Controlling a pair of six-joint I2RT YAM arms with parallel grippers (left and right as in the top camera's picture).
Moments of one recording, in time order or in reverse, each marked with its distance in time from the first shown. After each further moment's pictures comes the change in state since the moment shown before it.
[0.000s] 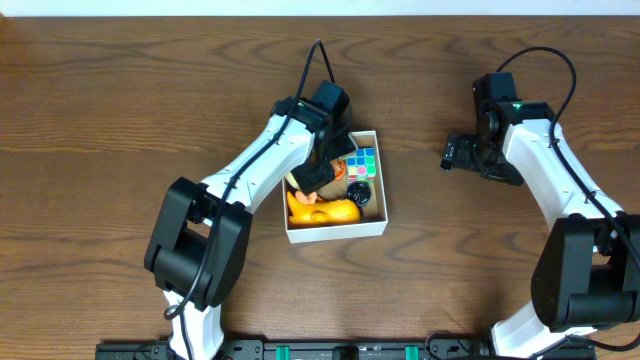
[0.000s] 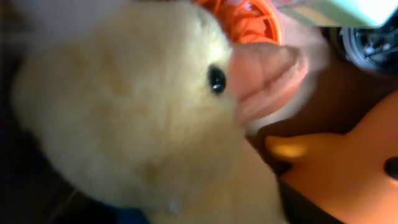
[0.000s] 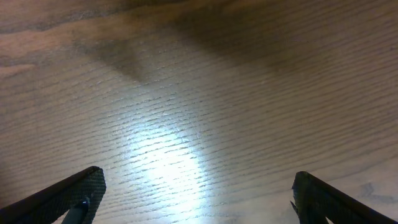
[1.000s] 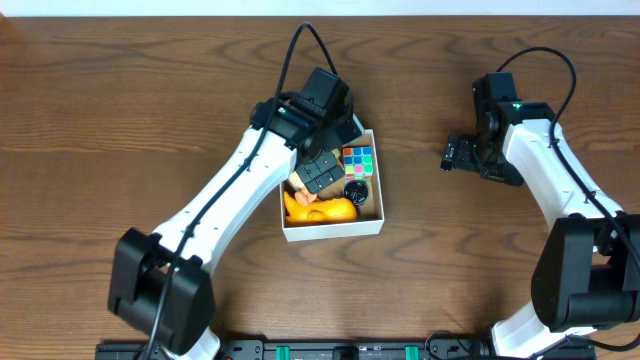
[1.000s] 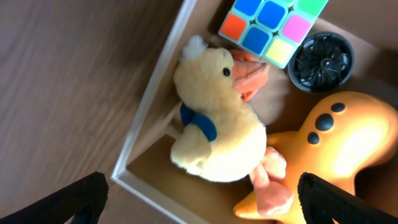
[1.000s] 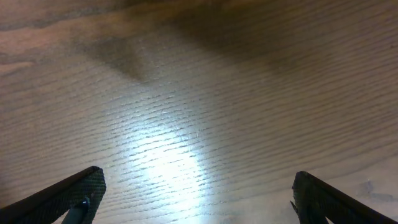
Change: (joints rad) left arm -0.027 -0.212 0.000 0.010 -0.016 -0.014; right arm 0.000 0.000 0.000 -0.006 0.000 0.000
